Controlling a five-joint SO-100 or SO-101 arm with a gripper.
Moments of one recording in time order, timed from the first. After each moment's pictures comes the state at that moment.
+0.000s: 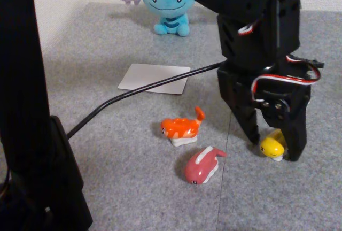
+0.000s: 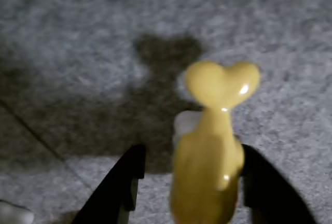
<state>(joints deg) 52.7 78.6 106.2 49.9 67.0</state>
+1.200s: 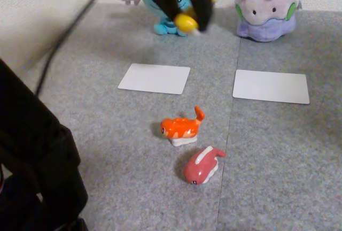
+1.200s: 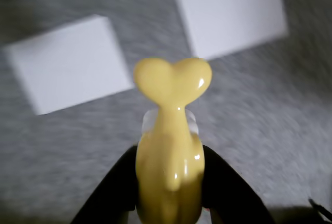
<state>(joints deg) 24.3 108.4 100.1 70.8 82.9</state>
